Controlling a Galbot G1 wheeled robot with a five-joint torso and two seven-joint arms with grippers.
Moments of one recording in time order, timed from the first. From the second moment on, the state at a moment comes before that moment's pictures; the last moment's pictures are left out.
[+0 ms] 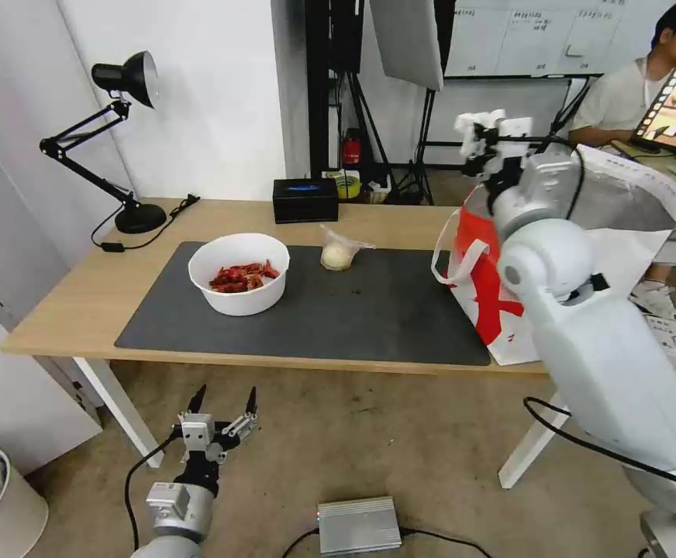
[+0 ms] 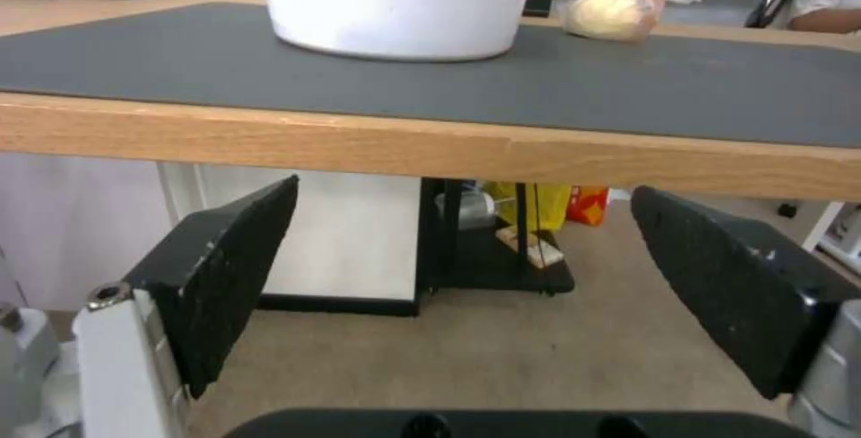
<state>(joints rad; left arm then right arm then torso) 1.62 -1.23 -0.40 -1.96 -0.28 -0.19 -0.16 -0.48 1.01 0.20 1.88 0.57 -0.52 0.46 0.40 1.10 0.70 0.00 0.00</state>
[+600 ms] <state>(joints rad) 1.65 -1.23 -0.41 -1.99 -0.27 -0.19 -0.16 -0.63 0.92 0.33 1.99 0.69 -0.59 0.55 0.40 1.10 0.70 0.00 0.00</state>
